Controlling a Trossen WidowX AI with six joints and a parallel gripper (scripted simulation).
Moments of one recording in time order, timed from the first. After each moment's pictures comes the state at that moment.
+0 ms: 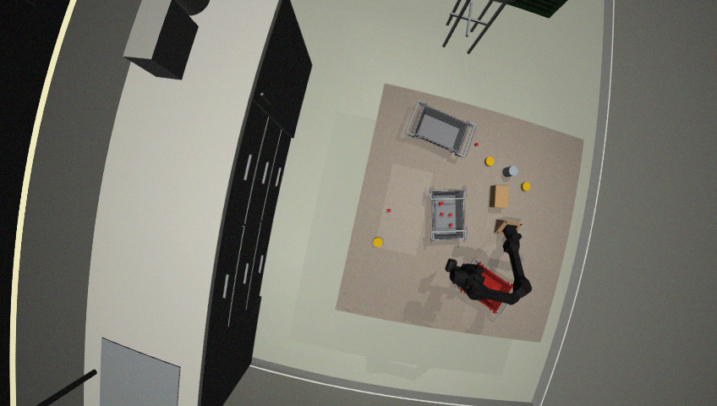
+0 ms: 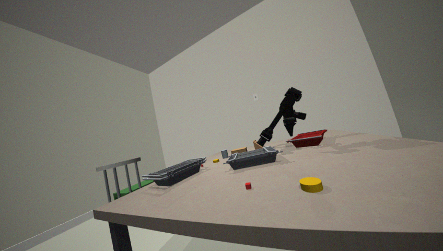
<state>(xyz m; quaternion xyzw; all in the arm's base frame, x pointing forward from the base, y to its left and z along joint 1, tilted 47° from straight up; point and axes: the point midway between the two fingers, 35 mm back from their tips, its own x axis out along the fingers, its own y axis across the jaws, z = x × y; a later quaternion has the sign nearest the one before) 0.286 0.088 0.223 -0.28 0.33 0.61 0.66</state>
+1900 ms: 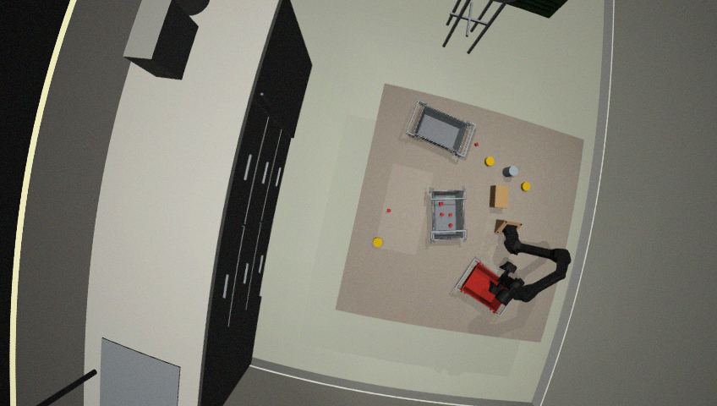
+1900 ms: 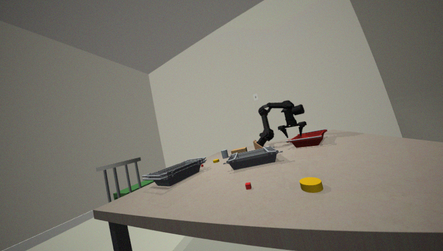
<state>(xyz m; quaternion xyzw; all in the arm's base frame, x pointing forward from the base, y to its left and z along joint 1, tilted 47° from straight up) 0.042 0.148 0.223 -0.59 -0.13 0.69 0.40</state>
